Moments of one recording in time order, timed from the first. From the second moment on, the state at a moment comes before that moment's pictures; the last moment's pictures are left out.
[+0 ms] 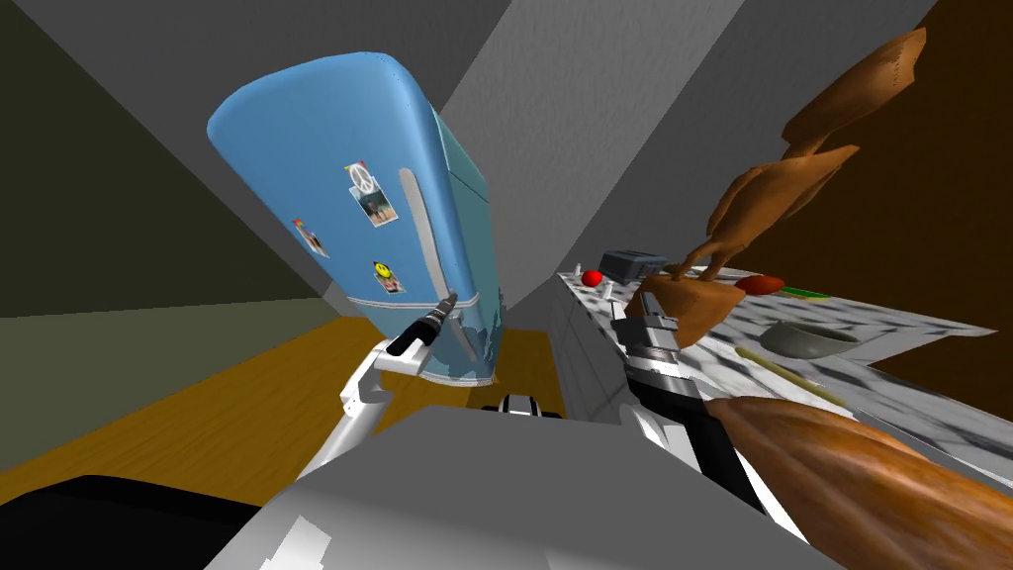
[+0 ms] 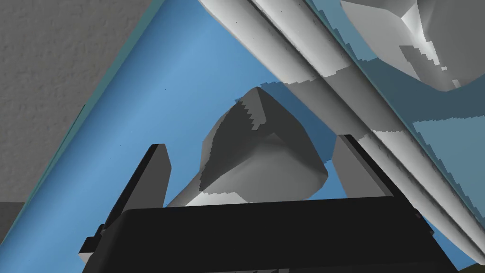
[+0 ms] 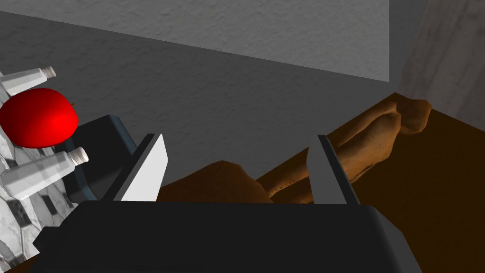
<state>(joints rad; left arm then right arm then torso) 0.17 0.46 0.10 -2.29 0.03 0.64 -0.33 0.54 -0.02 -0.07 -2.35 -0.07 -0.37 -0.17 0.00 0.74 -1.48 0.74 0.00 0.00</state>
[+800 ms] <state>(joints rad) 0.24 0.50 -0.01 -2.40 0.09 0.62 -0.37 0.54 -0.02 -0.07 -2.35 -0.07 -0.37 -0.17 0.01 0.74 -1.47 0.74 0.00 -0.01</state>
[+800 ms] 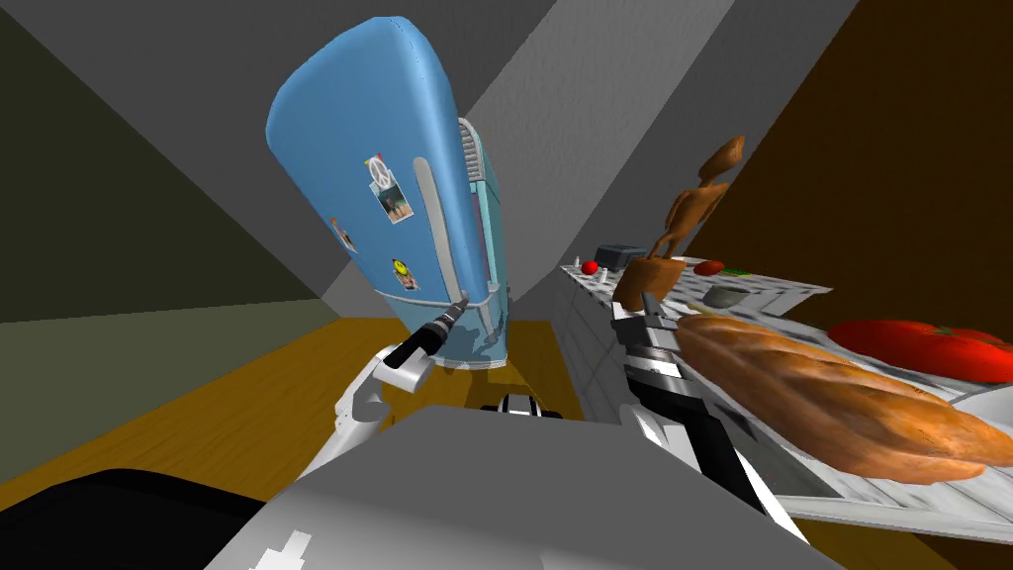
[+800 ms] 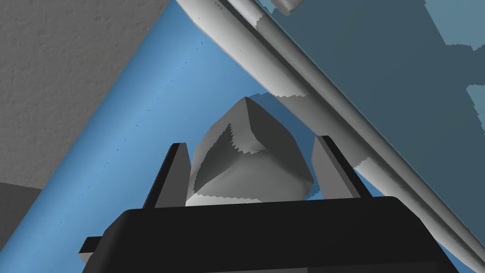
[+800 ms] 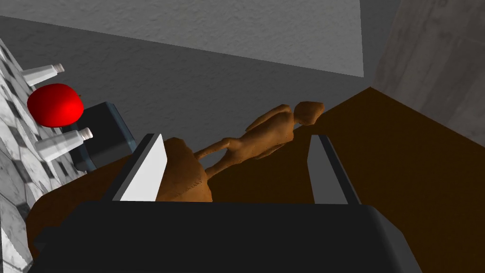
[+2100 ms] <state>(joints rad) 0.29 0.56 -0.15 -2.50 0.21 0.59 -0.45 0.54 -0.02 -0.07 -2.35 -0.07 -0.37 -0.17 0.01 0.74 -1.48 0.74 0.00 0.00</state>
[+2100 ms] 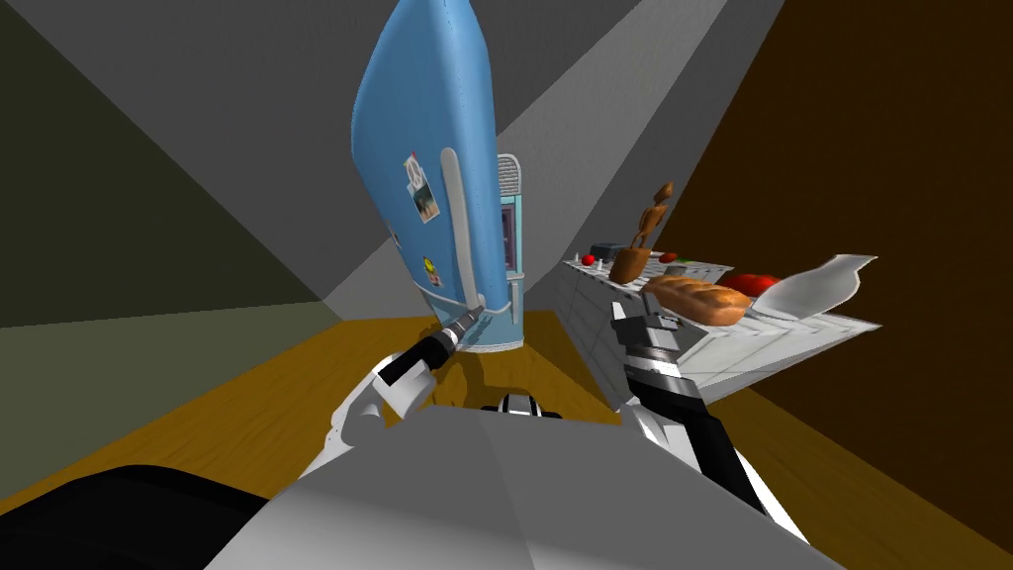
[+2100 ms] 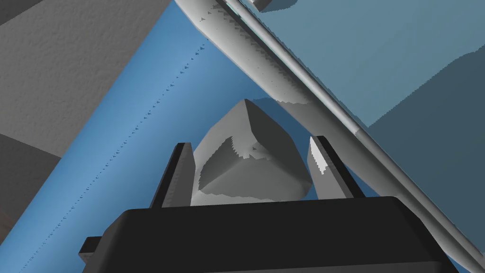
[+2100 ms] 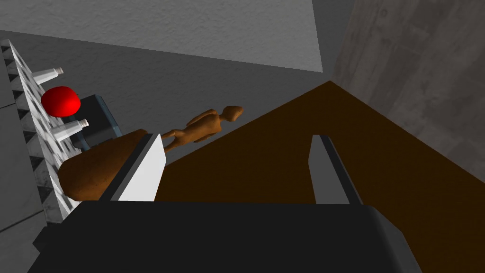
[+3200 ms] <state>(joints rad) 0.27 0.60 -0.24 -2.54 0.30 0.56 -0.53 0.54 -0.02 -0.07 -2.35 -0.07 -0.37 -0.17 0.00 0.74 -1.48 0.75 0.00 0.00</state>
